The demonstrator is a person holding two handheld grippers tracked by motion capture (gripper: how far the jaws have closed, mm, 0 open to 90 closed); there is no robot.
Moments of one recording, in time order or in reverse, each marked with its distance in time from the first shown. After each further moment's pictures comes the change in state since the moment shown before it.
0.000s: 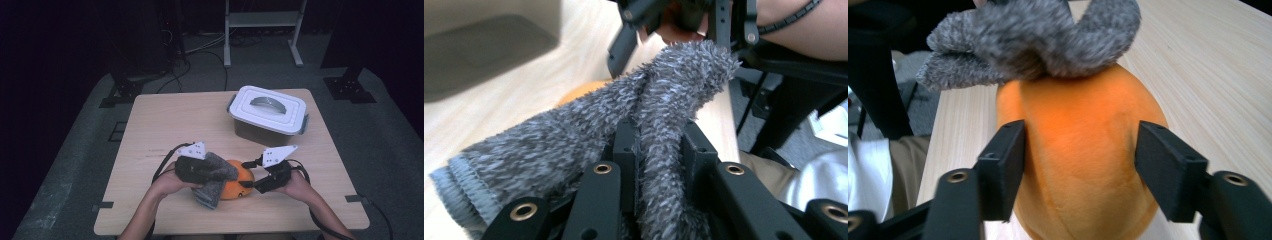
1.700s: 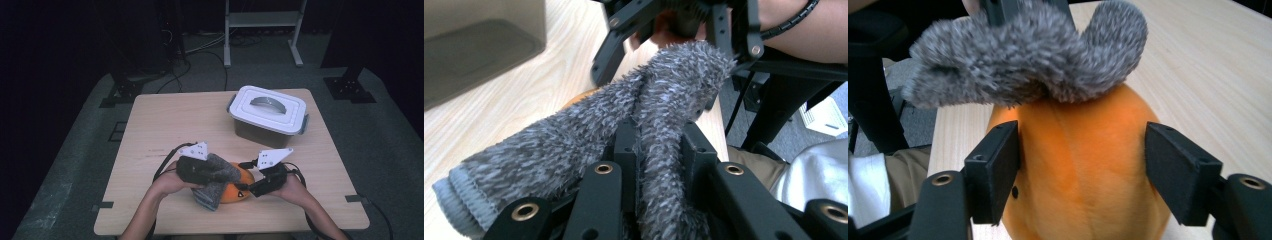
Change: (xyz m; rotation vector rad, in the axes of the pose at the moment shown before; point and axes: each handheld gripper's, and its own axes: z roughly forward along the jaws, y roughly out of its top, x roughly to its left) left arm -0.003 0.008 -0.001 0.005 -0.016 0.028; right arm 0.013 0.008 0.009 -0.004 -0.034 0.027
